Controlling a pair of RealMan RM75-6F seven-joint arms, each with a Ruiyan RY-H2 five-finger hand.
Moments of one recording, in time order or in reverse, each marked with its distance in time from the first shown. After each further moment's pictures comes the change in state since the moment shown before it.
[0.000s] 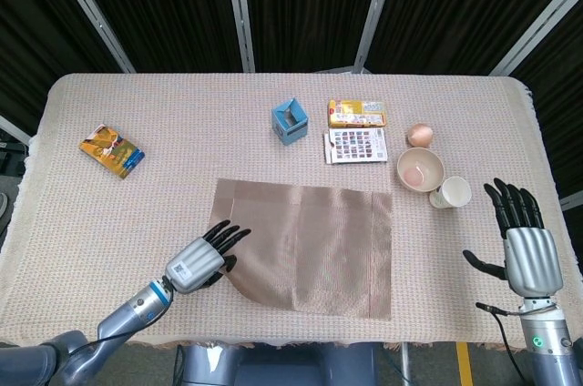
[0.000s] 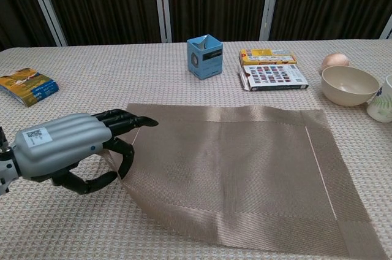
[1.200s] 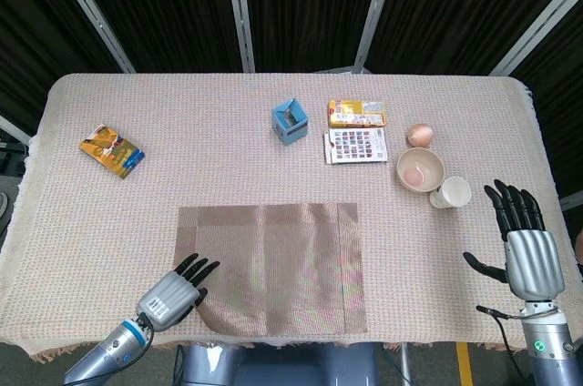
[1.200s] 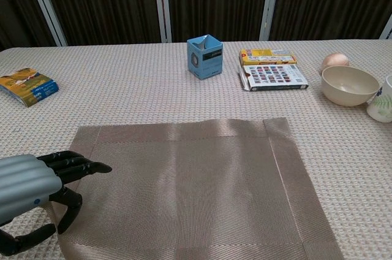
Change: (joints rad) left arm 0.134 0.182 0.079 -0.371 -0.202 -0.069 0.426; right arm -0.020 0.009 0.007 -0.014 -0.029 0.006 -0.005
